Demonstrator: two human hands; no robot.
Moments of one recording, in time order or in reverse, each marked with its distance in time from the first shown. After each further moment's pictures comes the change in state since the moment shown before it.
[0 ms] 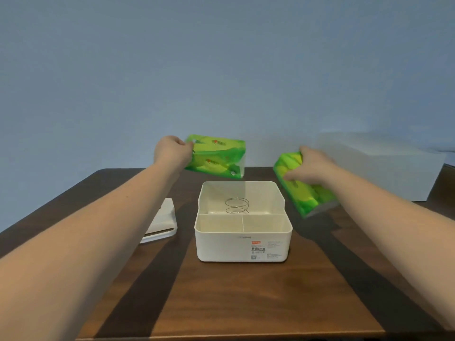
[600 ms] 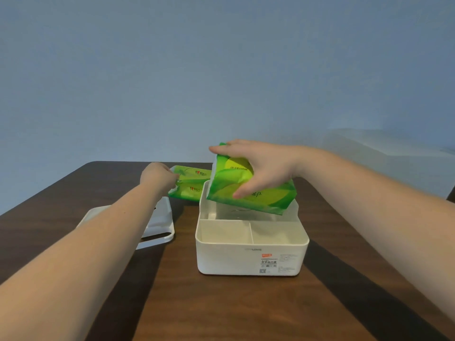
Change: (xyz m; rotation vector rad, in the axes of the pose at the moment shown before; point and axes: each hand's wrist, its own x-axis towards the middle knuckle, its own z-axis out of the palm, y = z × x) left_hand 0.037 -0.087 0.020 0.317 -0.192 -0.122; right_hand -0.020 -0.094 -0.002 -0.136 -0.333 -0.868
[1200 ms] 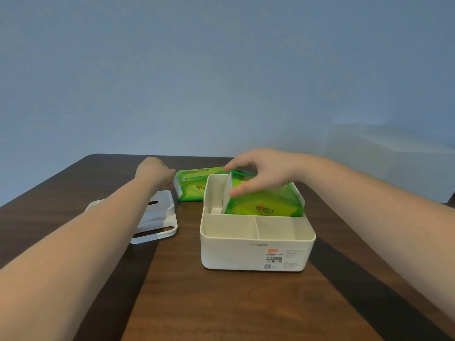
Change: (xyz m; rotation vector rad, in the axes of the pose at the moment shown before) left_hand -0.001 -0.011 -0.011 0.095 -0.032 0.022; right_hand 0.012 0.008 0.024 0.103 -0.033 0.092
